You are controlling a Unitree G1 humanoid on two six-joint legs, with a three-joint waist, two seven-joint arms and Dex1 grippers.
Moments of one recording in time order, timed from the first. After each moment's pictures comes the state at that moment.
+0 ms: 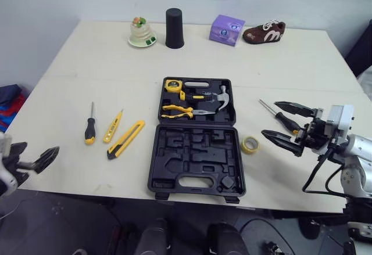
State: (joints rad) left arm 0.13 0.78 0.79 -0.41 -0.63 0.96 -0.34; right arm -0.33 -0.68 -0.27 0.14 0.59 -0.08 1.30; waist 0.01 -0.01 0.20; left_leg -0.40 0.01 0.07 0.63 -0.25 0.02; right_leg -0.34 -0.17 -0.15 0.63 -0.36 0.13
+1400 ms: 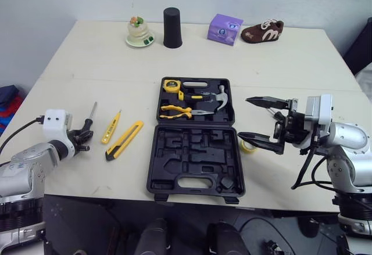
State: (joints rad) left arm -0.27 0.70 0.38 0.02 -0.40 0.87 -0.29; right arm -0.36 -0.69 -0.17 -0.11 0.59 0.07 1.24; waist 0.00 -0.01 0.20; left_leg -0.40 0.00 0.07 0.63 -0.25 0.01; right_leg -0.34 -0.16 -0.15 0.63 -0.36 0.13
